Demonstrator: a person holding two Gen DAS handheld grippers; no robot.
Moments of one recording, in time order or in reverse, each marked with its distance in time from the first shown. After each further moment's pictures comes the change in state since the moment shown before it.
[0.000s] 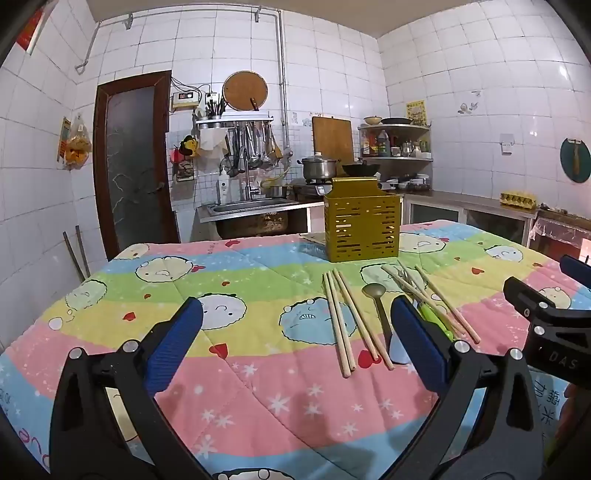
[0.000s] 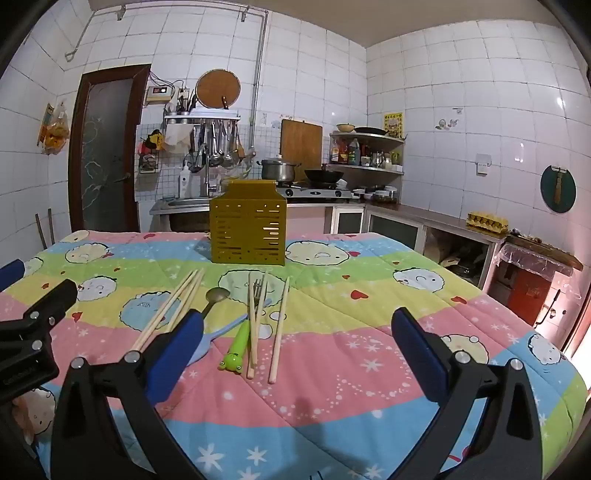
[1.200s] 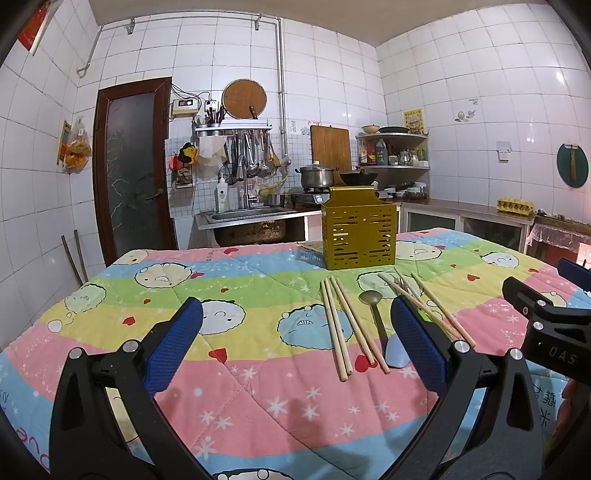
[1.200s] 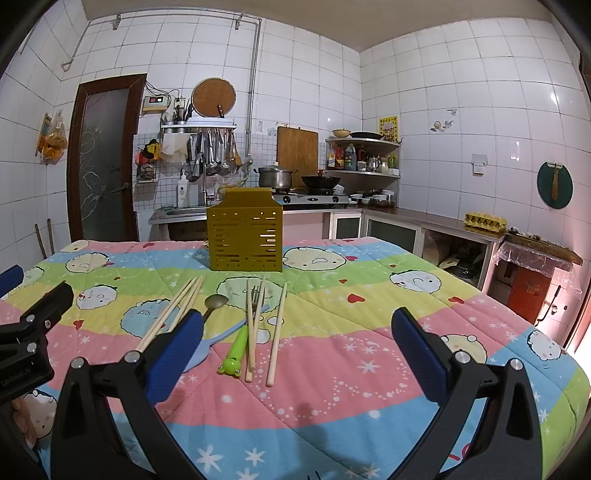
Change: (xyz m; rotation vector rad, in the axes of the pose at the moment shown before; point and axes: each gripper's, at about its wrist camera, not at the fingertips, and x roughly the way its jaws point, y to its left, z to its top) left arm -0.009 0.000 0.000 -0.002 -0.037 -0.007; right arm -0.008 -0.009 0.002 0.035 -0.044 0.001
